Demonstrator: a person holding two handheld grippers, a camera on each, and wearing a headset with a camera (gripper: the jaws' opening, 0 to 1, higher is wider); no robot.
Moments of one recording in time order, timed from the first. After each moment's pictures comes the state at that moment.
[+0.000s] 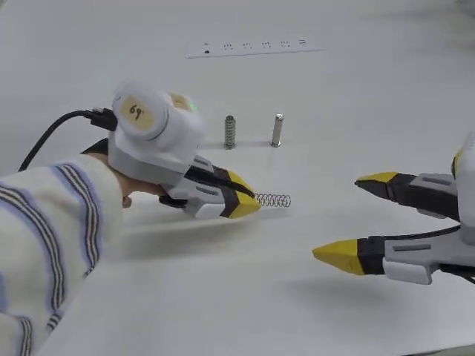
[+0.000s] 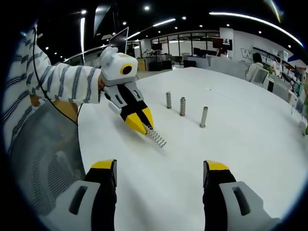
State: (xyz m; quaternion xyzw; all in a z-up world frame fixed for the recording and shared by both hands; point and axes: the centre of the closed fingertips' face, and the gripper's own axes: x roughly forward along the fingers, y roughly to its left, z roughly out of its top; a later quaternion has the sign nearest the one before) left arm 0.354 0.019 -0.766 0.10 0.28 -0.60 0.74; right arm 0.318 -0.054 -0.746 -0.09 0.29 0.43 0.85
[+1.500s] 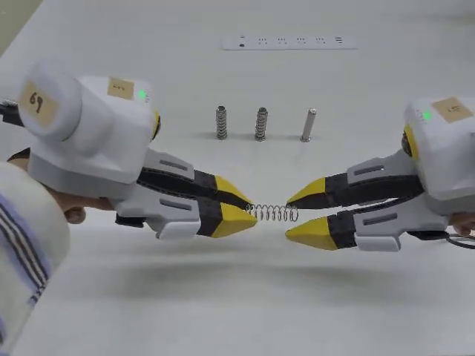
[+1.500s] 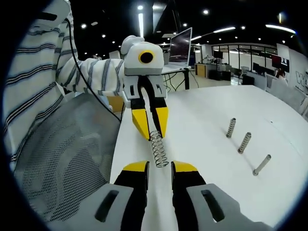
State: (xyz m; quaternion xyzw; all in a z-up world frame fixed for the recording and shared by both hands) left arm 0.298 0.055 -0.716 0.08 0.25 -0.61 0.75; right arm 0.290 0.038 -0.730 -0.12 0.23 0.66 0.70
